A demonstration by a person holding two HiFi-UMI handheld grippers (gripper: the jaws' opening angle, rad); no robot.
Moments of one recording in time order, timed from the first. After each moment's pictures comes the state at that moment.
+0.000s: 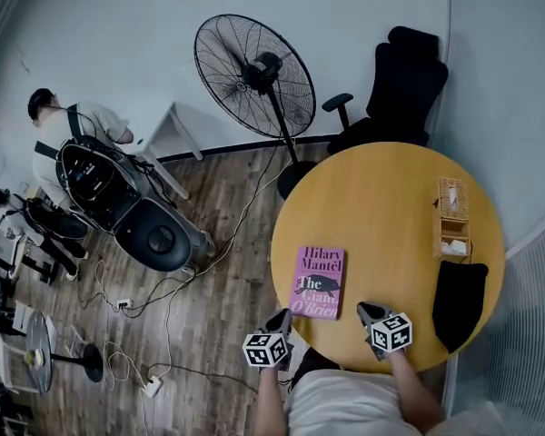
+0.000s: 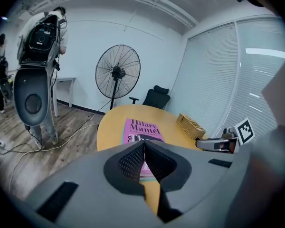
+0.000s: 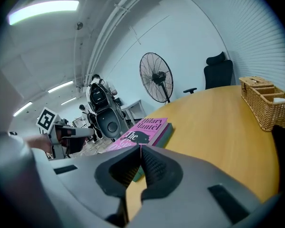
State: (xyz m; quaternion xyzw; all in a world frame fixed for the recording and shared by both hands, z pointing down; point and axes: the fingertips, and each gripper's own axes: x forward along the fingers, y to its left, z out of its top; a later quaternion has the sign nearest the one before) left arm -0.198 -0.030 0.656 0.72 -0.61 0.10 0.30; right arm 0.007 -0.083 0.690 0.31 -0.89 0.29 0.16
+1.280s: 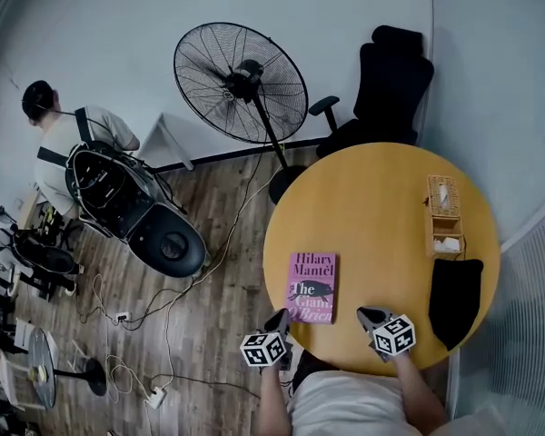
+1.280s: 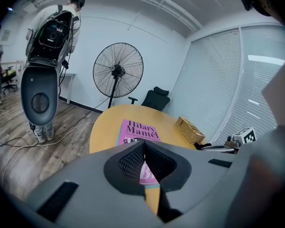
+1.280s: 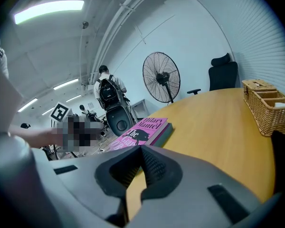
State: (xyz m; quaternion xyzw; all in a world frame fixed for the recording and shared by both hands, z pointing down) left arm -0.194 -0.048 0.656 0.72 -0.60 0.08 0.32; right arm 0.021 -0.073 0.684 0.28 -0.91 0.27 0.17
